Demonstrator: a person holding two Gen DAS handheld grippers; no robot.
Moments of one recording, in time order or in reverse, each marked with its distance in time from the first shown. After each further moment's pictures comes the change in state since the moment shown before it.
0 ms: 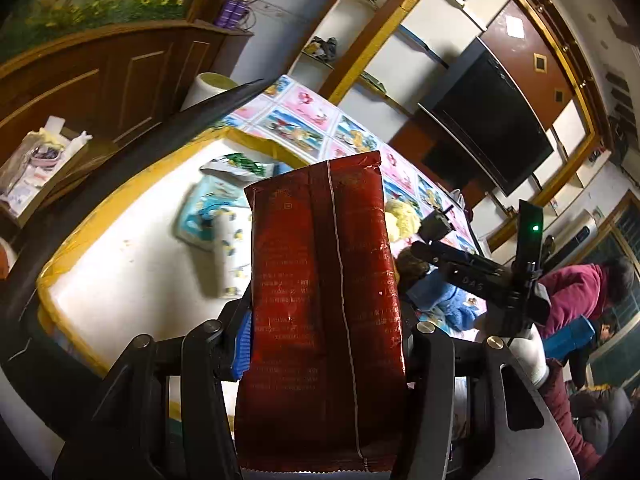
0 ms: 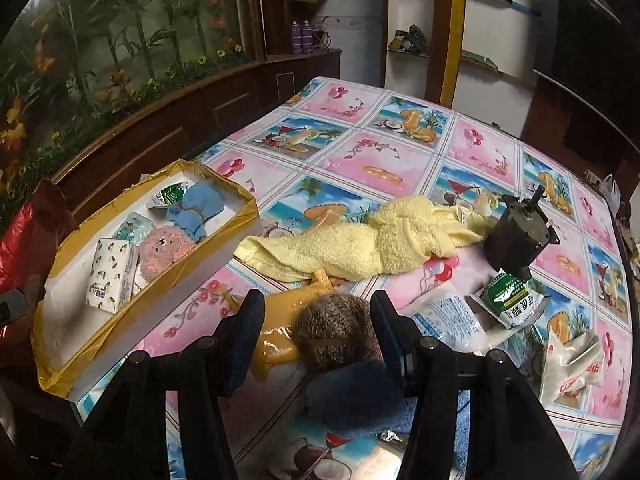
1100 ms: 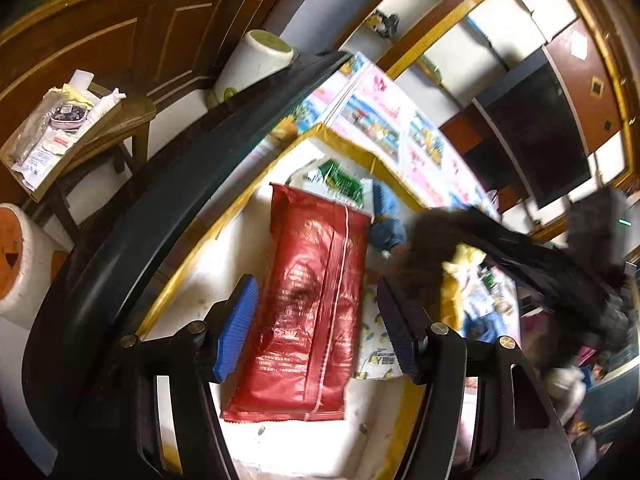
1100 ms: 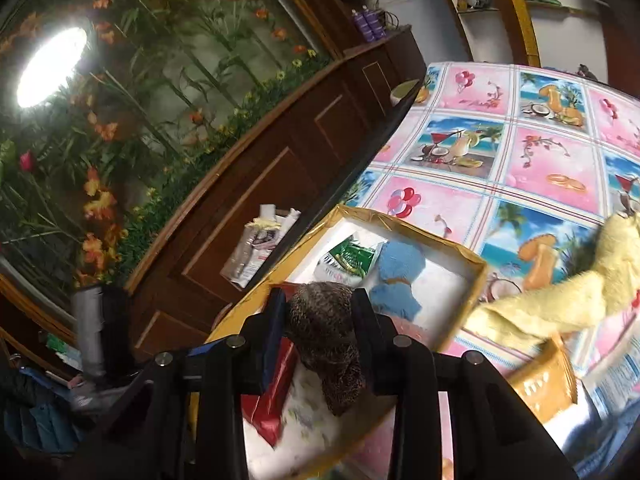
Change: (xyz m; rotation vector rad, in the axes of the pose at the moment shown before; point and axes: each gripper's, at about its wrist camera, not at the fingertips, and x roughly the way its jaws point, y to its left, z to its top) left arm 0.030 0.091 0.060 -0.156 0.130 0.071; right arm 0.044 0.096 0.077 0.195 0.052 0.439
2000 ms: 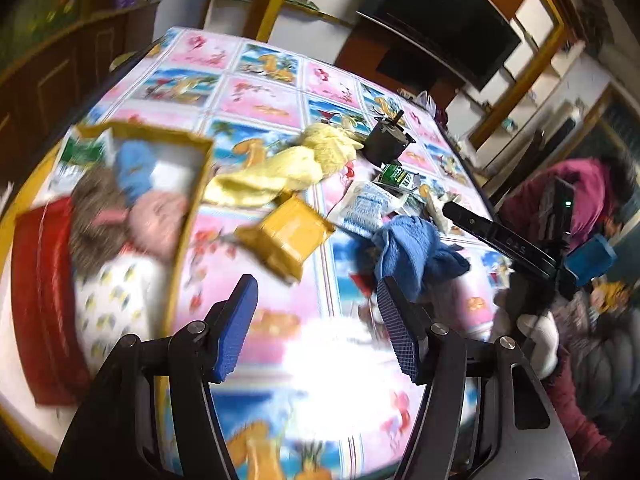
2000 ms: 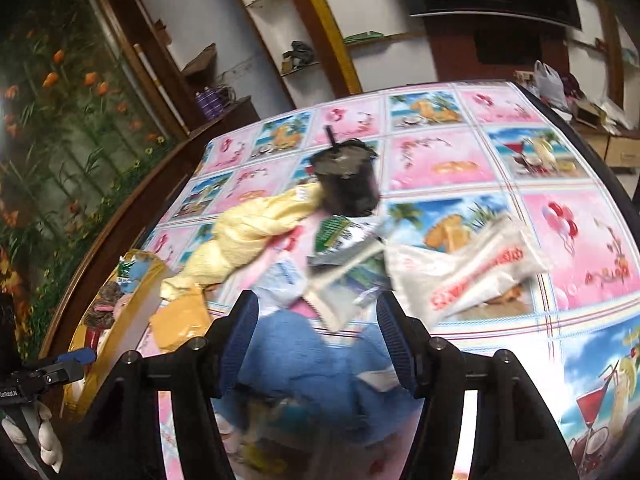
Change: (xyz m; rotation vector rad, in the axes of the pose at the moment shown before) left arm 0.073 -0.203 -0.073 0.482 0.138 -0.039; right arm -0.181 -0.203 -0.119 0.246 -0.287 -0.392
